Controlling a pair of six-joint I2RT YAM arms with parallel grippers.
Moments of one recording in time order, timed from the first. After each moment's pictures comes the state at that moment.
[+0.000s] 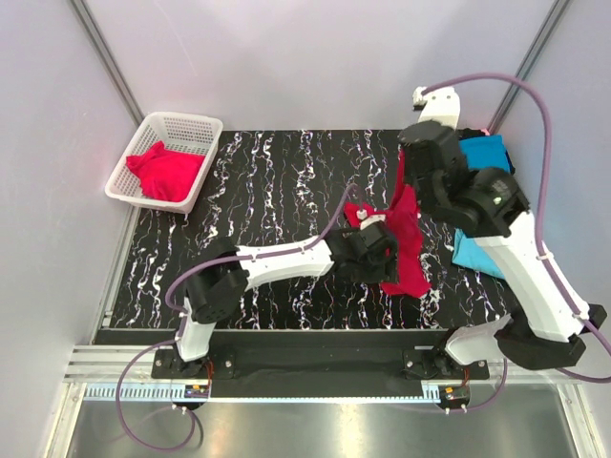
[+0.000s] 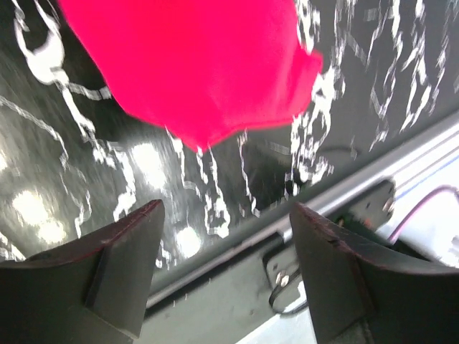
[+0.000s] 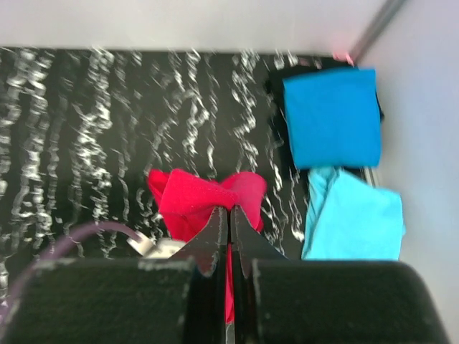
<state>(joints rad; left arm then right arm) -1.15 1.97 1.54 -0.49 -0.03 -0.98 0.78 1.40 2.05 -1.13 0.82 0.26</state>
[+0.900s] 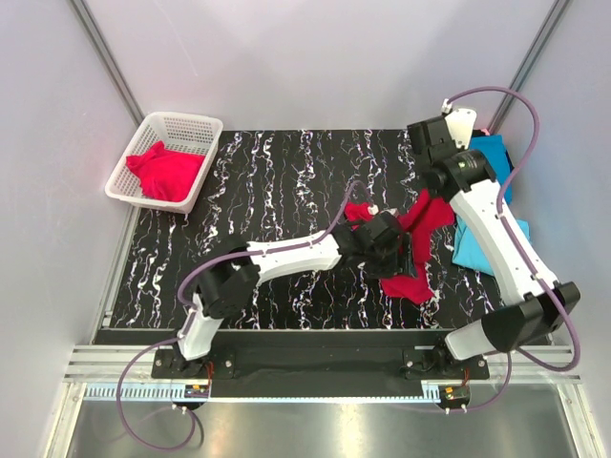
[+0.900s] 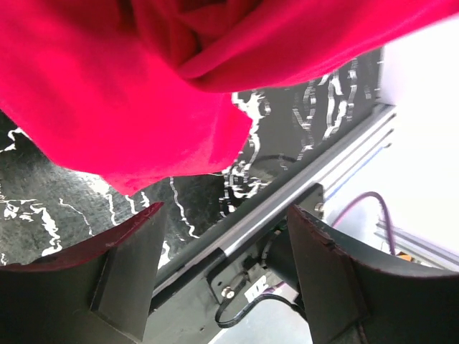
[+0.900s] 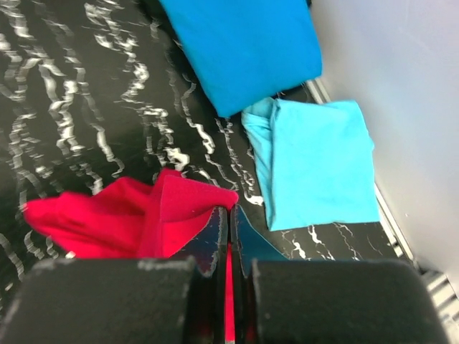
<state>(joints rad) -1.11 2.04 1.61 -0.35 0.13 -1.03 0.40 1.45 1.66 -1.03 0.79 0.45</state>
